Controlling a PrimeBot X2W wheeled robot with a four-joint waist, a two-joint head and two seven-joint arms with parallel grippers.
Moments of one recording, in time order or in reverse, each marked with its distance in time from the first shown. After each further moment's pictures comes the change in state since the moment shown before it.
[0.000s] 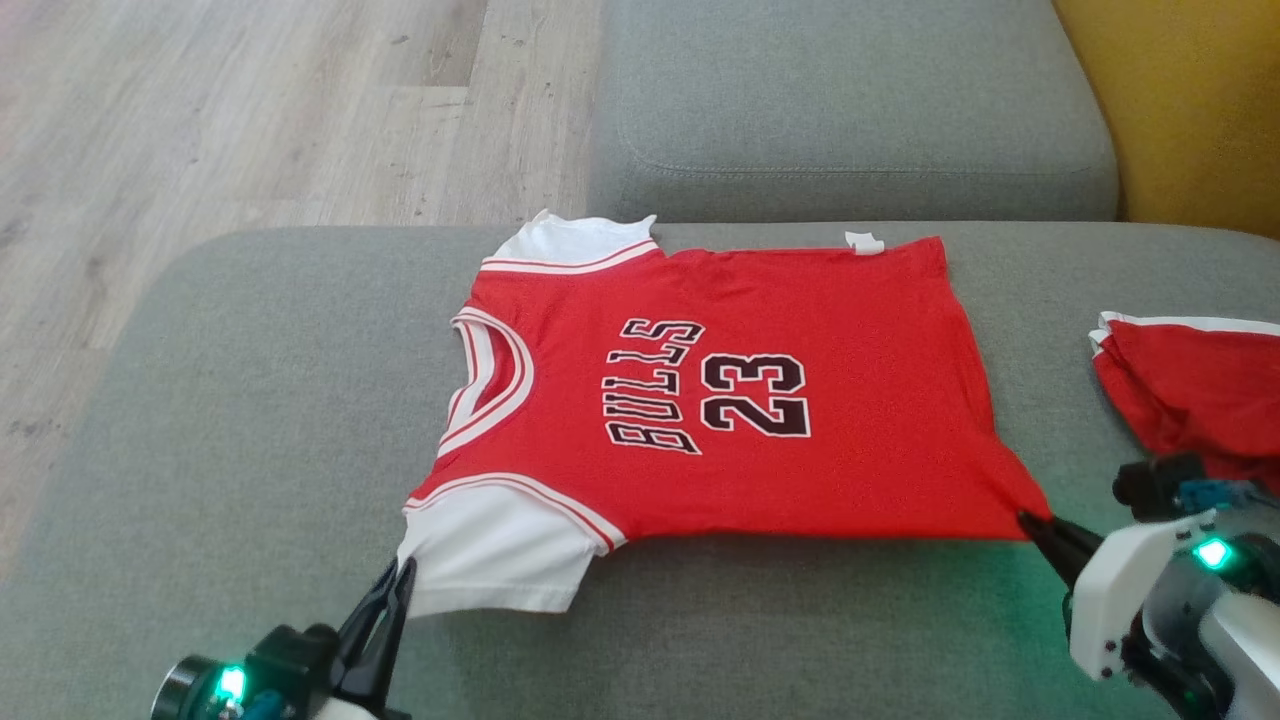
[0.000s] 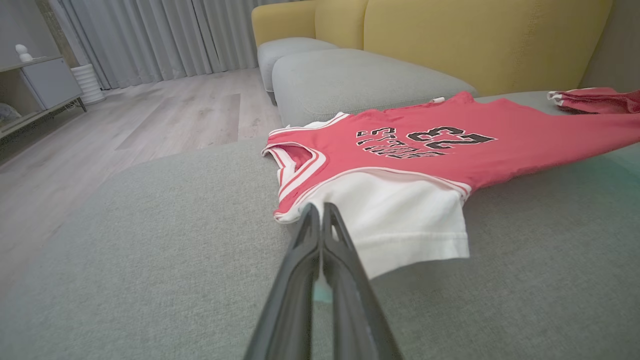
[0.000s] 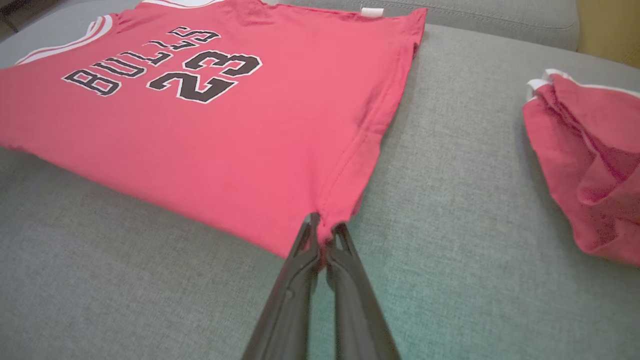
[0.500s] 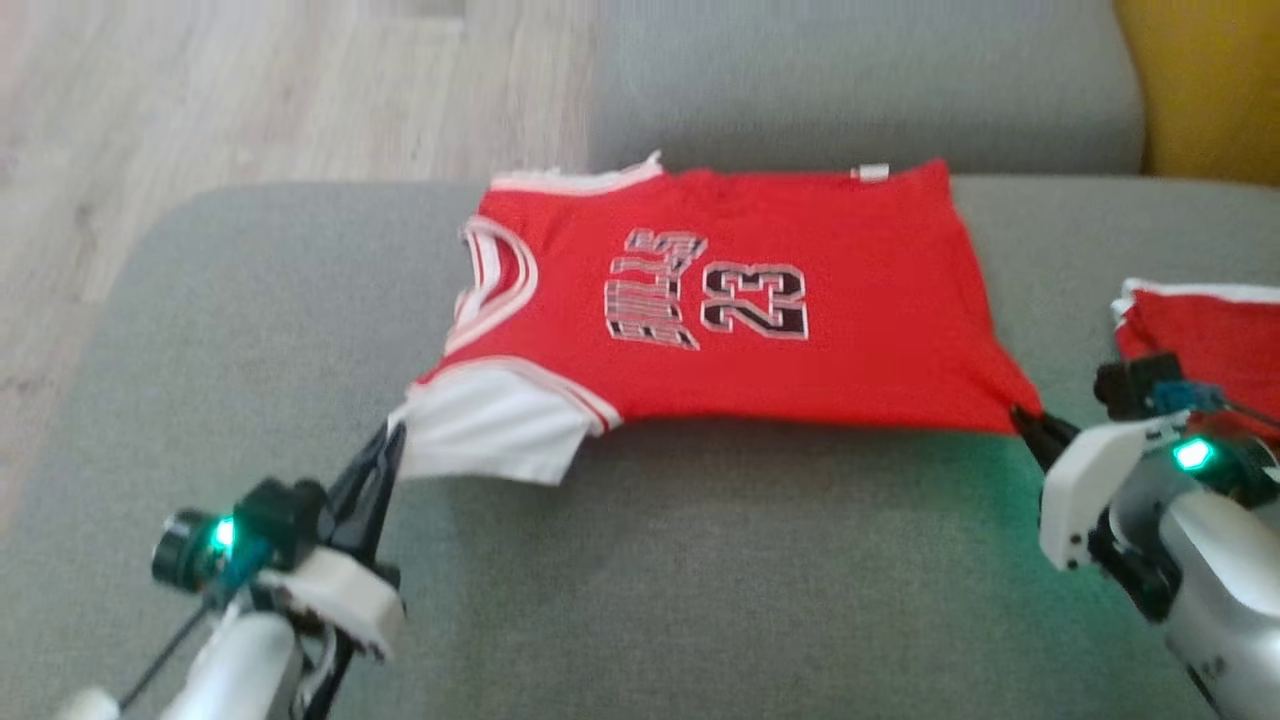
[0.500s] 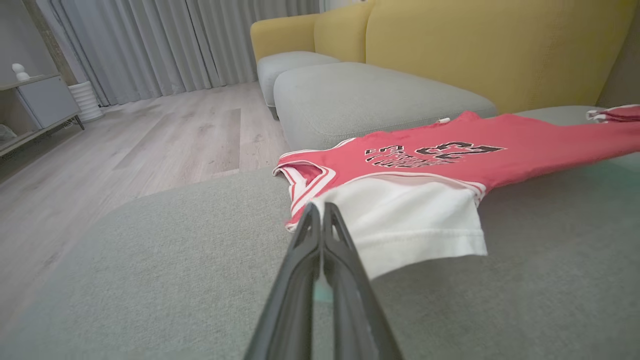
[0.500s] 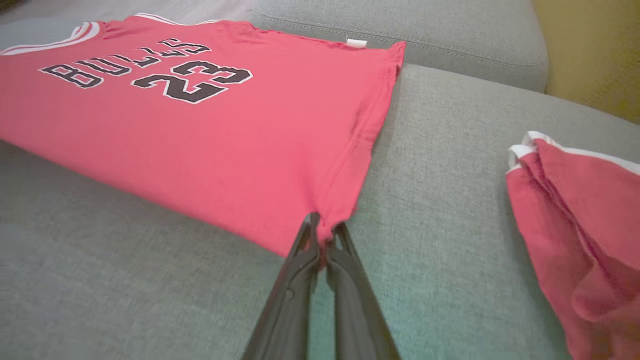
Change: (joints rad) left arm -0.363 -0.083 0.005 0.398 0.019 -0.145 -0.118; right arm -0.237 0.147 -0.041 0.279 -0.146 0.000 -0.061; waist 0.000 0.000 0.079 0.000
